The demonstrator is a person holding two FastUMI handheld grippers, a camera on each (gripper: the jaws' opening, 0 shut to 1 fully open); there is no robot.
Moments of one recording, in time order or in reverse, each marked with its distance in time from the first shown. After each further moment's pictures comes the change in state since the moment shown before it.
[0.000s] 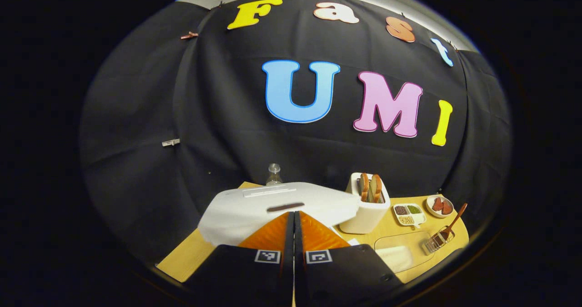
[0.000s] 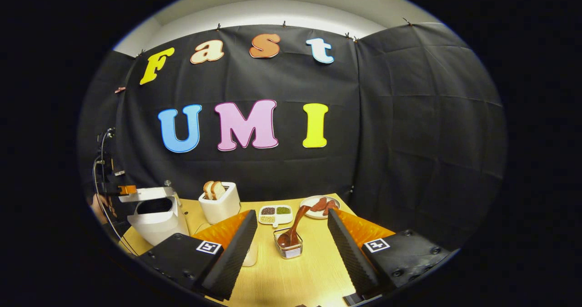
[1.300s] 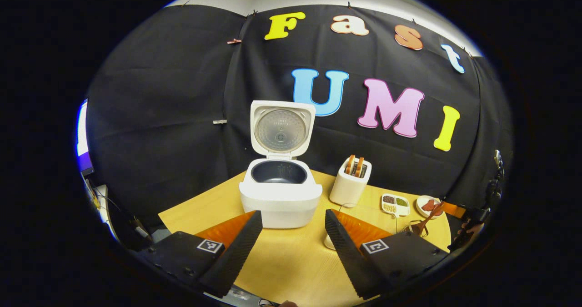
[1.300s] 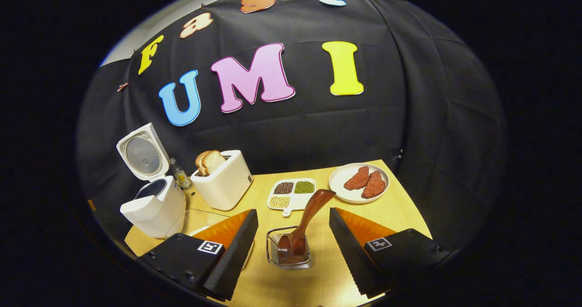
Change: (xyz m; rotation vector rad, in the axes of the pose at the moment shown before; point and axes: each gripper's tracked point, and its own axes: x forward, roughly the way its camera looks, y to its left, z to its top) left arm -0.202 -0.108 -0.086 -0.126 0.066 0.240; right arm 0.201 -0.024 -0.143 0.094 0.301 0.259
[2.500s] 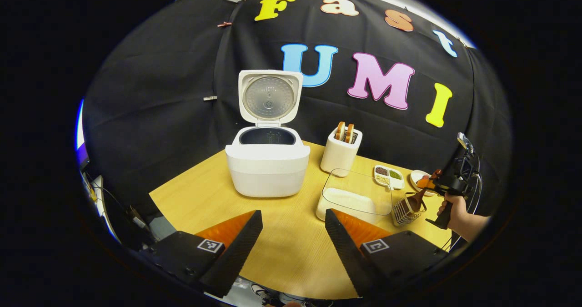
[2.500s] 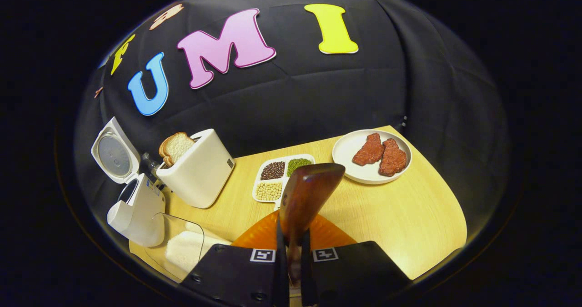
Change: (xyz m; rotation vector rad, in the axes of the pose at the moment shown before) left arm -0.003 -0.015 -0.065 0.000 0.131 -0.072; right arm 0.092 0.000 -0.030 0.057 0.080 -0.070
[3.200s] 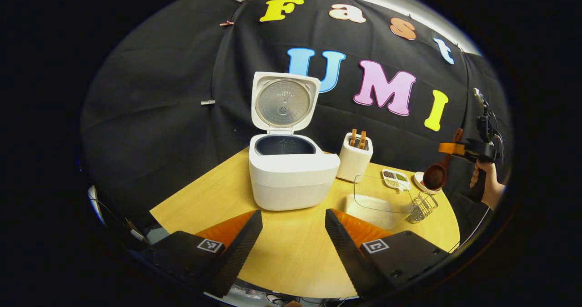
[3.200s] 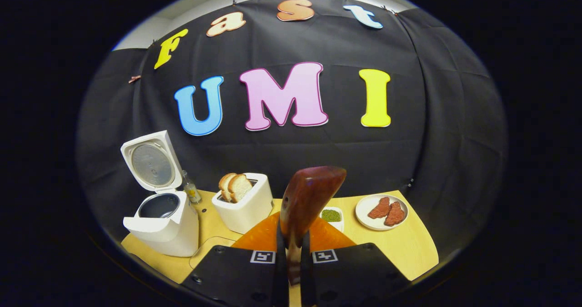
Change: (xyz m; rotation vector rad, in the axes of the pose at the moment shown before) left arm 0.030 0.108 0.016 0.037 -0.040 -0.086; right arm -0.102 0.144 0.084 -0.183 -0.232 0.065
